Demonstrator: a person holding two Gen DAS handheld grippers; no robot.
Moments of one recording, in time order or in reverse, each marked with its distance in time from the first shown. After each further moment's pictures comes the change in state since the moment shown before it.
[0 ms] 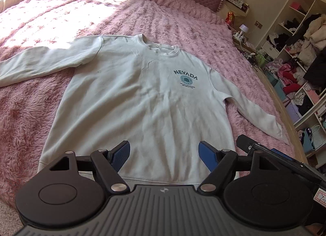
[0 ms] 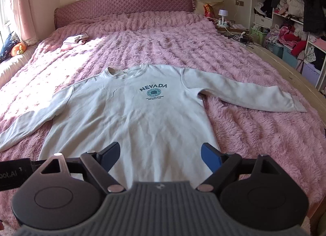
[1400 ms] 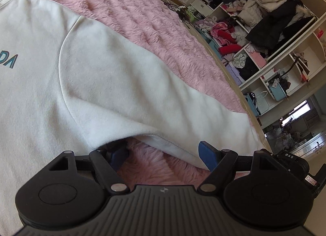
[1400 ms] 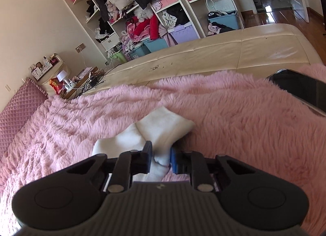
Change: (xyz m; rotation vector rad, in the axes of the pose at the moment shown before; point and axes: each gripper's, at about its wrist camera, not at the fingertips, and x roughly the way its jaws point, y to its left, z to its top) left arm 0.366 -0.177 0.062 0.140 0.232 -0.458; right arm 0.249 -0.424 0.037 0.876 -0.292 -0.383
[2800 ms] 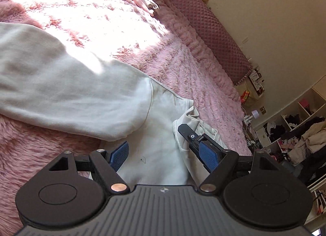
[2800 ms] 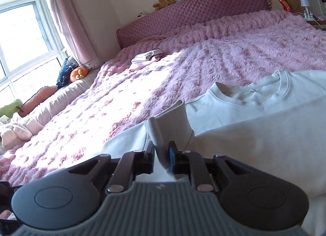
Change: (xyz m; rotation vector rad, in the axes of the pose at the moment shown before) left arm -0.370 0.265 -0.060 -0.504 -0.597 0.260; right arm -0.201 0.407 -0.453 -0.734 0.483 0.944
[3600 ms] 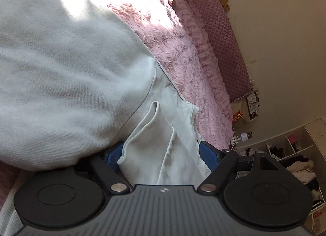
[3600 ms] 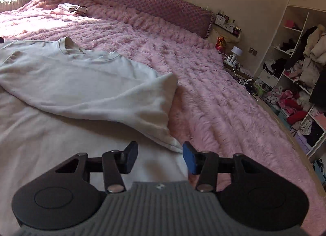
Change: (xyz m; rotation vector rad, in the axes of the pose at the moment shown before) left arm 0.112 0.024 -0.003 -0.259 0.000 -0.120; right arm -0.164 -0.199 -0.011 -0.524 0.079 -0.700
